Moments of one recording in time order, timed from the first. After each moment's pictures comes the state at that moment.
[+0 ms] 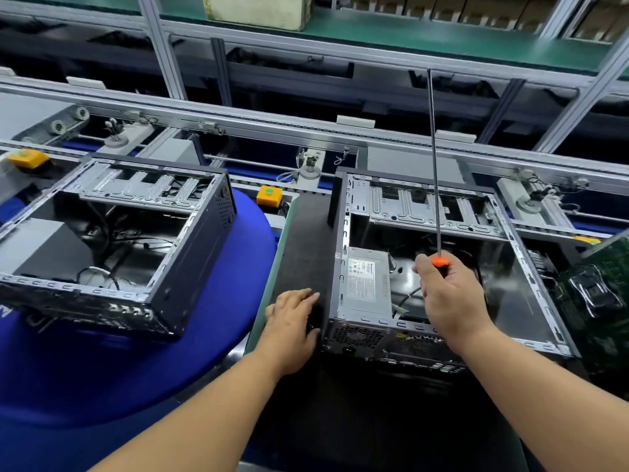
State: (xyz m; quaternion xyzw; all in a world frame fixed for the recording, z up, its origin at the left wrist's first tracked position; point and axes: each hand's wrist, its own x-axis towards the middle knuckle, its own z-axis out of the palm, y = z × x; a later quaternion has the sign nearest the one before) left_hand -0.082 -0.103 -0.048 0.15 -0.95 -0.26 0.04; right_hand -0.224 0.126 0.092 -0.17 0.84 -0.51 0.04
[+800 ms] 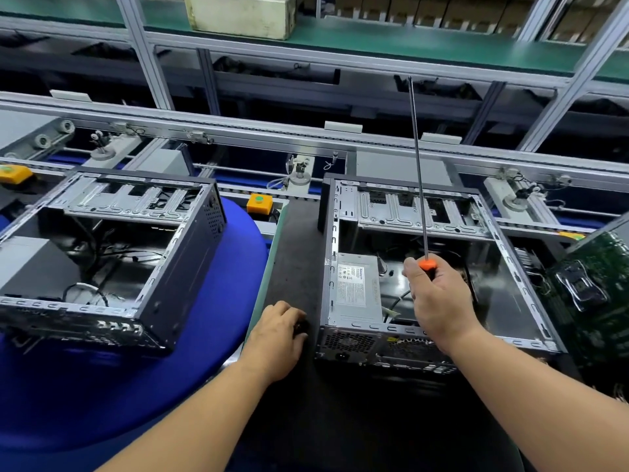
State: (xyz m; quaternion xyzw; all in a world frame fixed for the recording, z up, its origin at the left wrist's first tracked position) left_hand -0.075 -0.111 -0.032 0.15 -0.95 -0.26 0.02; right_hand -0.225 0.125 0.090 -0.16 0.85 -0.51 0.03
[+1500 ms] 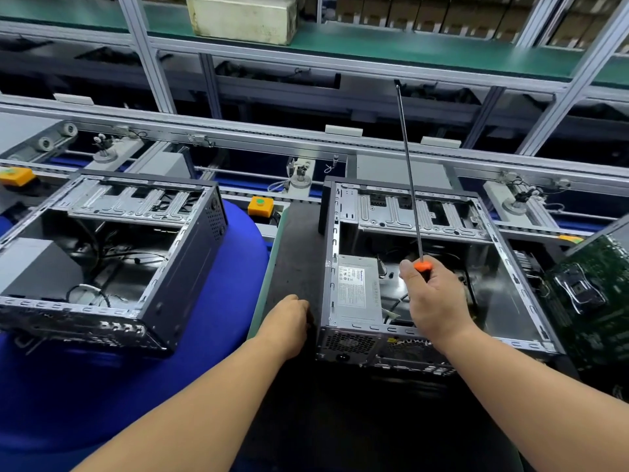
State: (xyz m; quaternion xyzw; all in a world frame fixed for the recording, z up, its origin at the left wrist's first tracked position) left_hand -0.118 -0.112 -0.018 0.18 -0.95 -0.23 -0.07; right_hand -0.226 0.123 0.087 -0.17 0.86 -0.49 0.03
